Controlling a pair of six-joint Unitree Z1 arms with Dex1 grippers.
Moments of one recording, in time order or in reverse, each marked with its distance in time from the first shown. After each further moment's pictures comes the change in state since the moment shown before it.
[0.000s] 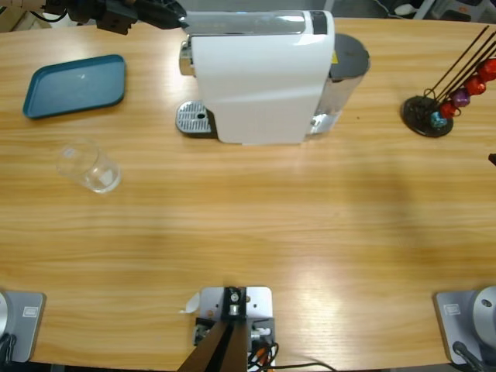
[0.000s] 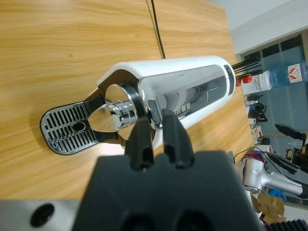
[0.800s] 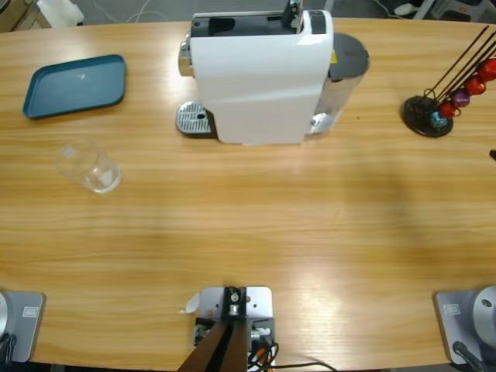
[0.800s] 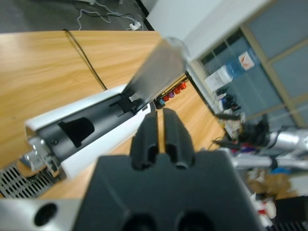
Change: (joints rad) arm 0 -0.099 -0.087 -0.102 -0.069 -0.038 0.102; arm 1 0.000 -0.003 -0.001 -0.030 -0.003 0.004
